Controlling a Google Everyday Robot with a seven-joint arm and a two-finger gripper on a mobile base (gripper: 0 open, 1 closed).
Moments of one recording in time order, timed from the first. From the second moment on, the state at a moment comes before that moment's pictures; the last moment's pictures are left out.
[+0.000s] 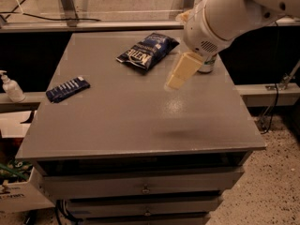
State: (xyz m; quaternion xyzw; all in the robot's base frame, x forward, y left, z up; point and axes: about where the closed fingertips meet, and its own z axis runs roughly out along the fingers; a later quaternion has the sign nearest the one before) arm 0.561 -0.064 0.960 -0.63 0.69 0.00 0.36
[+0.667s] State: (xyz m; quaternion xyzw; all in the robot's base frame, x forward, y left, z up) arm 0.615 -0.020 0.923 -0.64 0.66 -0.02 0.38
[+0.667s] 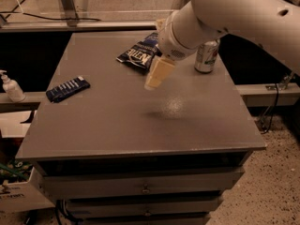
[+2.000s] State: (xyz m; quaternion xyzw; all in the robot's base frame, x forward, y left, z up) arm 0.678 -0.021 0.899 -0.60 0.69 -0.03 0.41
